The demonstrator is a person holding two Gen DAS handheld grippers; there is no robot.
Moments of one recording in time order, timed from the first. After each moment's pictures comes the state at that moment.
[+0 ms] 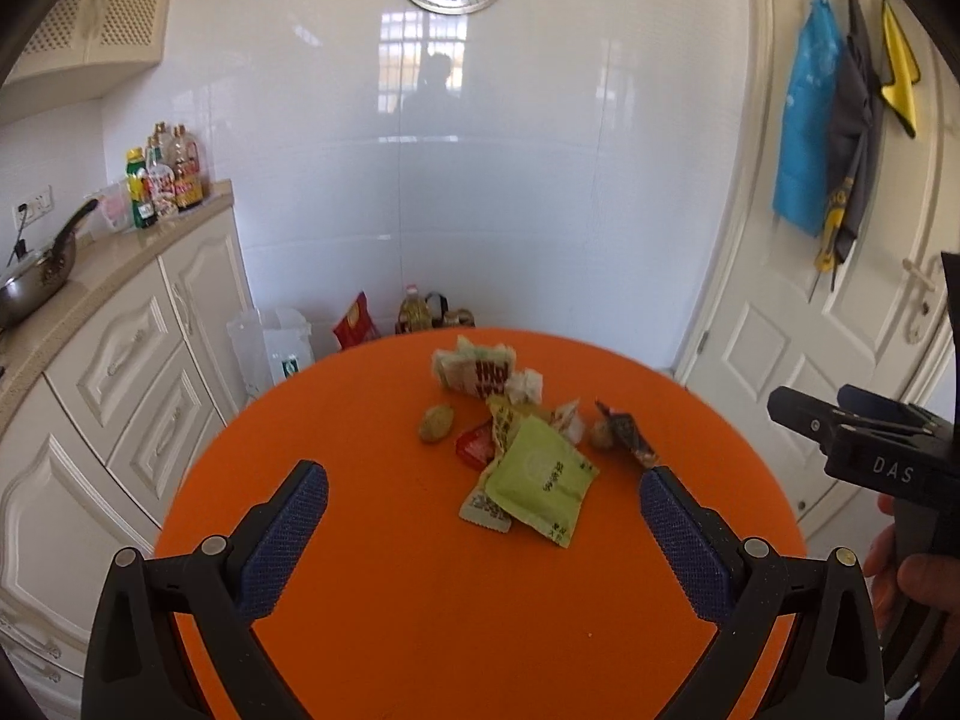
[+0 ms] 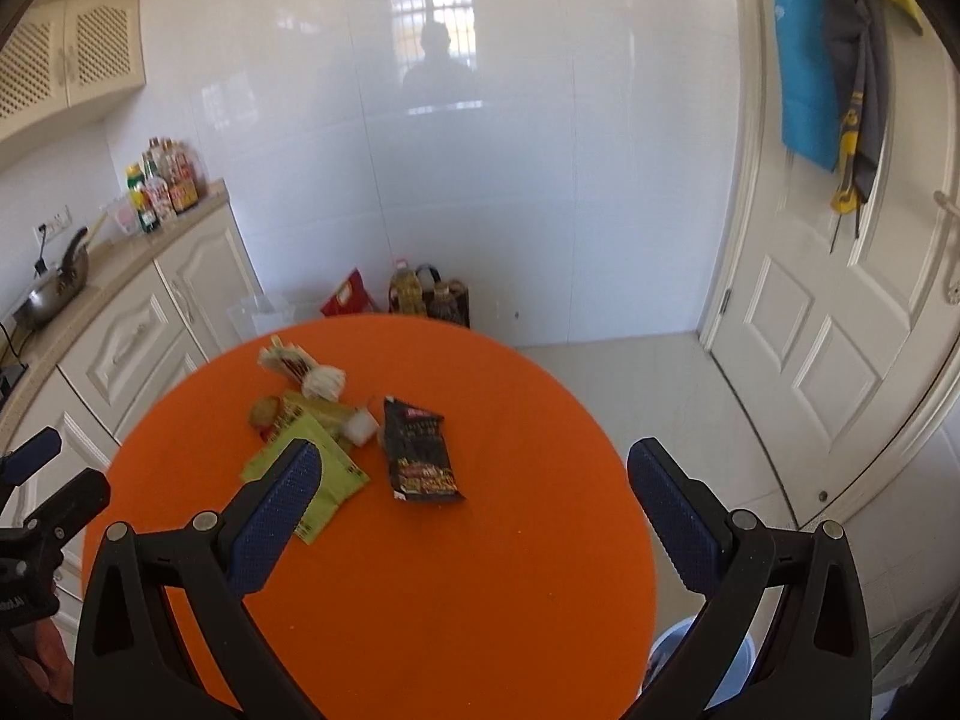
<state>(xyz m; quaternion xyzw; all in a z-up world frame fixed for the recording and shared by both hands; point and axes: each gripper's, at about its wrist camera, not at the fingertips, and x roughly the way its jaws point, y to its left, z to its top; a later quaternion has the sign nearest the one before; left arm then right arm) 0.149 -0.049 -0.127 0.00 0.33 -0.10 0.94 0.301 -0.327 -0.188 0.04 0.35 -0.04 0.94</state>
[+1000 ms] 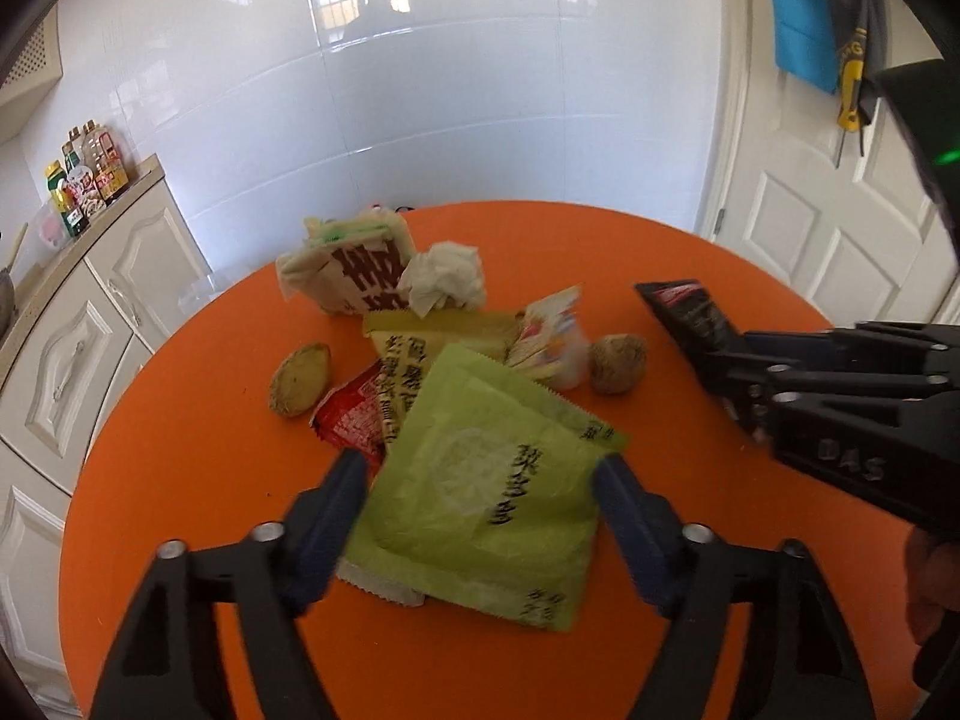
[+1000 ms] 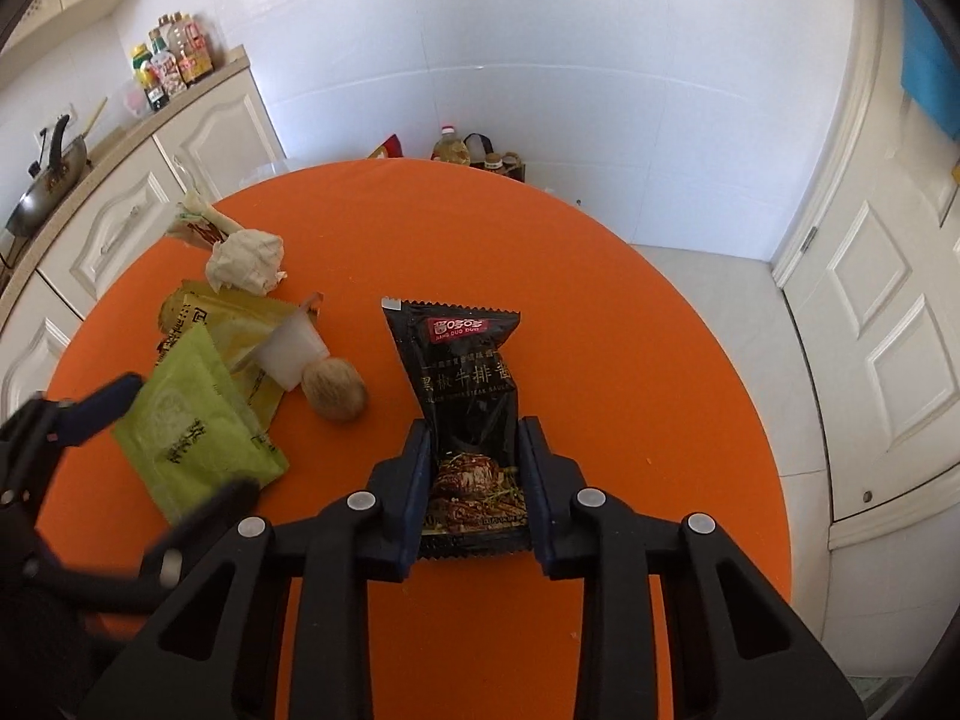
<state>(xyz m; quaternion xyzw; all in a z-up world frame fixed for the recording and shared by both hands) 0.435 -0.201 -0.240 0.09 0.41 -0.11 0.90 0.410 -0.327 -0.306 0.02 0.48 0.04 0.88</state>
